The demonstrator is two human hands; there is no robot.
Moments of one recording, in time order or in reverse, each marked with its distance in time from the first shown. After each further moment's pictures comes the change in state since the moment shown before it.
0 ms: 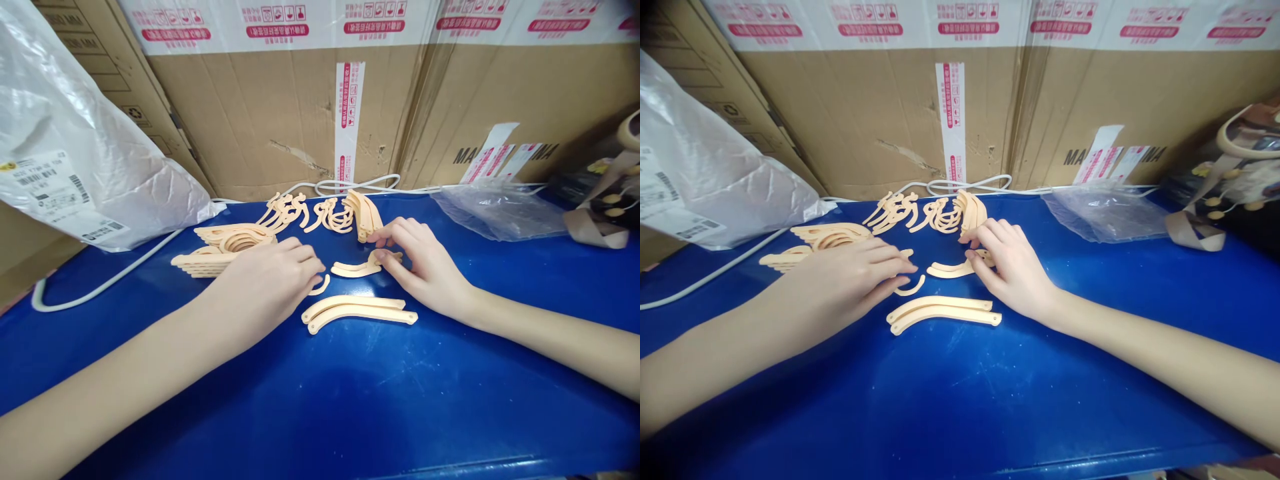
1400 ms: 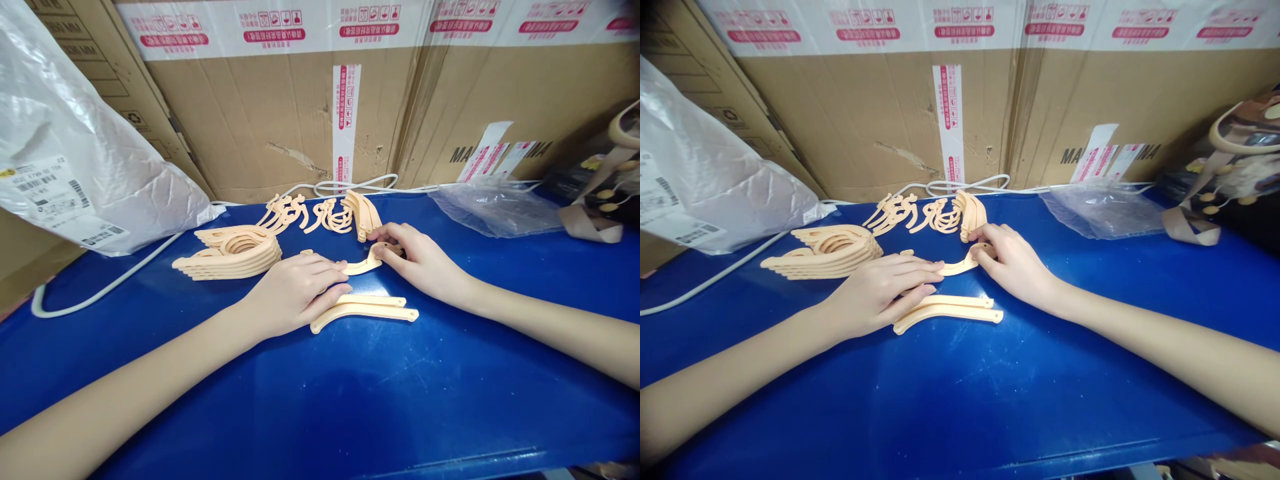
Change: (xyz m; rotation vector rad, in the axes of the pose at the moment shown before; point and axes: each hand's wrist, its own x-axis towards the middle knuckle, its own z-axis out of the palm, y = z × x) left_hand 0.003 0.004 0.041 -0.314 0.199 0.059; right_hand 0.004 0.012 0.008 0.164 -0.108 0.256
